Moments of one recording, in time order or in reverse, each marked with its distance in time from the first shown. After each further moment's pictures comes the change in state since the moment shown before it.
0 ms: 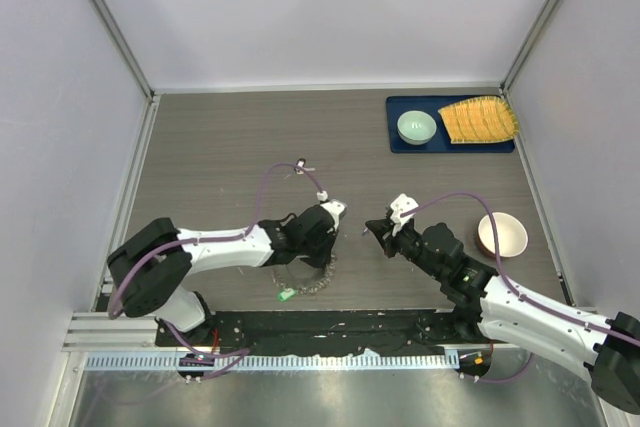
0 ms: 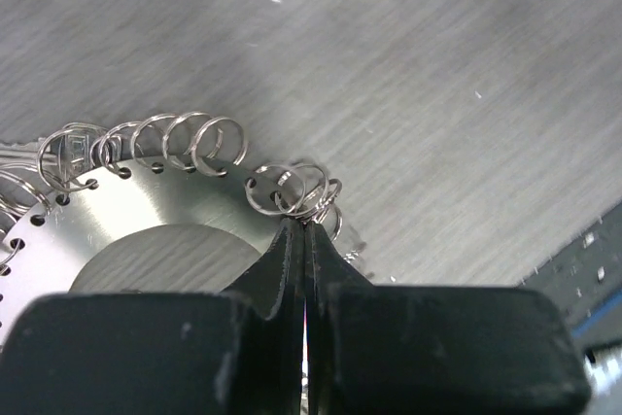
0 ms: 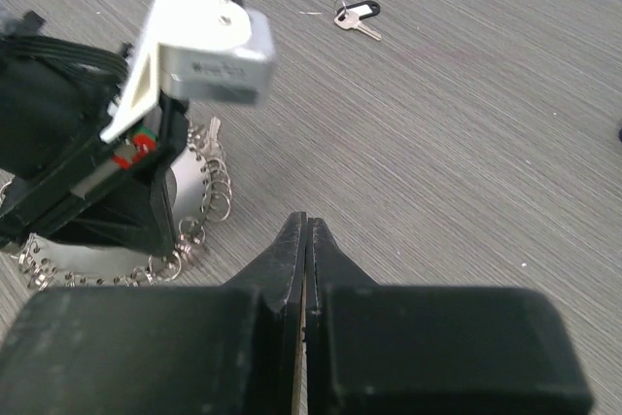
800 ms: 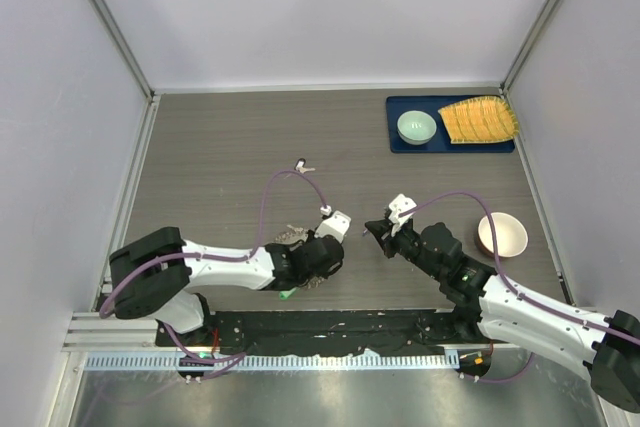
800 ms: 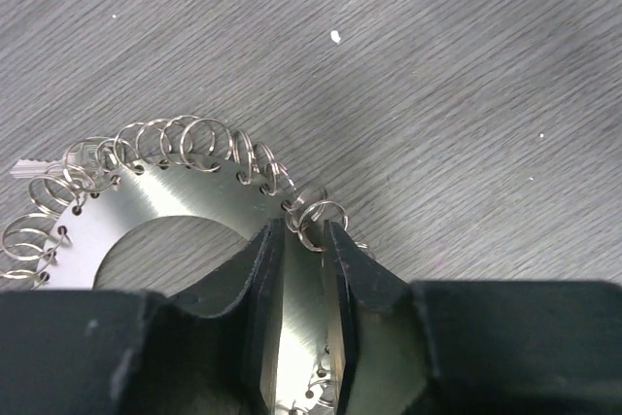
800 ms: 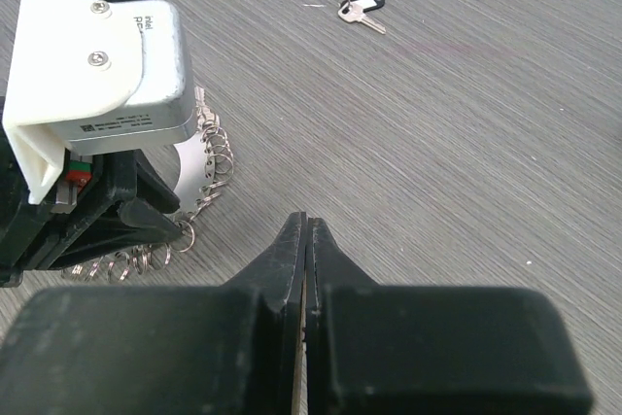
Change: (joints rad) left arm -0.202 -0.053 -0.142 0.210 -0.515 -0.014; right arm 0.000 0.015 0.000 0.000 -0.006 0.000
